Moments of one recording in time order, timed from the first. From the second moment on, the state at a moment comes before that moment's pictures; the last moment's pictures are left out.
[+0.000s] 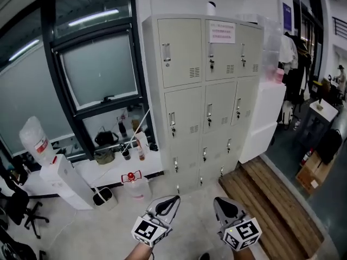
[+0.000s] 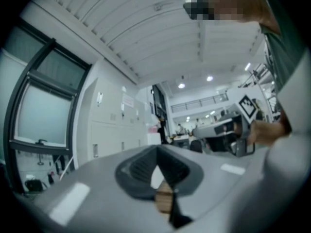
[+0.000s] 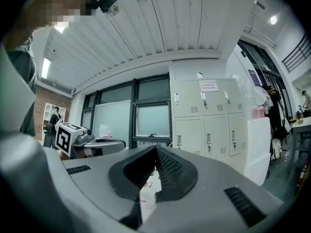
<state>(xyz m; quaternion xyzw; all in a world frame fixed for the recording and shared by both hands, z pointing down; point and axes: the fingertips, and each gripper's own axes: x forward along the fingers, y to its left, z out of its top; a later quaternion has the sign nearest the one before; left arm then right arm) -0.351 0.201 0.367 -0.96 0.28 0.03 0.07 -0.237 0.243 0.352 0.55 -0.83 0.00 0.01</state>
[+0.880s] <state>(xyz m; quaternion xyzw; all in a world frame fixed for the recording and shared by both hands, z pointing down) -0.280 0.078 0.375 -0.93 0.36 0.02 0.08 -0.176 0.101 0.365 0.46 -0.89 0.02 0.01</state>
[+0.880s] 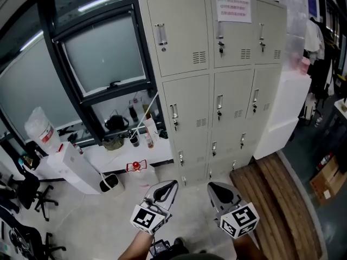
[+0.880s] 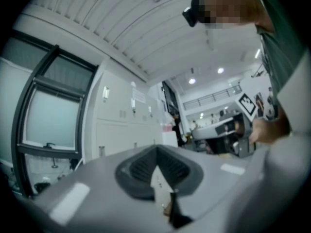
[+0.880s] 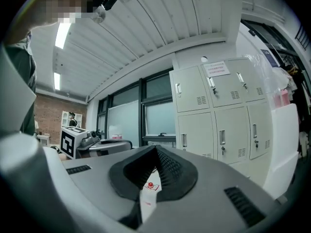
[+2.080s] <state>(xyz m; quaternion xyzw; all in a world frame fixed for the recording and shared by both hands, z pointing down) -0.308 -0.156 0.407 -0.93 0.37 0.04 0.03 -0.210 -0.139 0.395 0.46 -0.89 0.05 0.05</state>
